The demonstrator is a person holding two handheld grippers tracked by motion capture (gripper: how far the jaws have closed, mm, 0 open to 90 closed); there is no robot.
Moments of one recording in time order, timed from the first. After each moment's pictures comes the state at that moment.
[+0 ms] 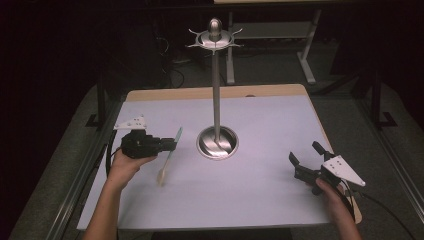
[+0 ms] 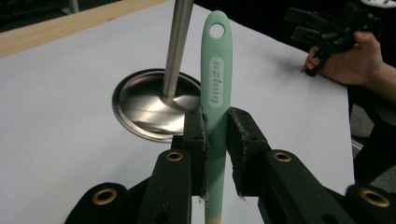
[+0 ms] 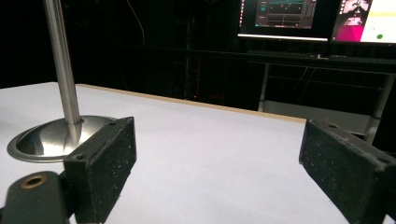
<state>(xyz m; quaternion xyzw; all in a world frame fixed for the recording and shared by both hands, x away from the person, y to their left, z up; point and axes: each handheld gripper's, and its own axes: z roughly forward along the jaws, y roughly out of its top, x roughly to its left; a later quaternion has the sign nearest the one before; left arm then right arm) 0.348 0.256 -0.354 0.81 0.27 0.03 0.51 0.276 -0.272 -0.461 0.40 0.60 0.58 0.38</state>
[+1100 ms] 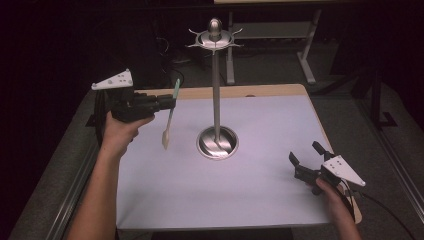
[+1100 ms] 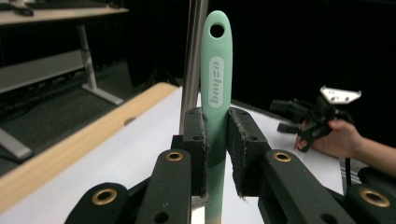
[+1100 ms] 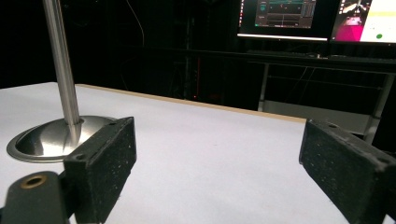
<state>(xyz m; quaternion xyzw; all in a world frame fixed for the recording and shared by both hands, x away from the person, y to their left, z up) 0.367 0.239 -0.236 0.77 0.22 0.10 0.59 0.276 -0.272 -0.461 0.40 0.60 0.58 0.38</state>
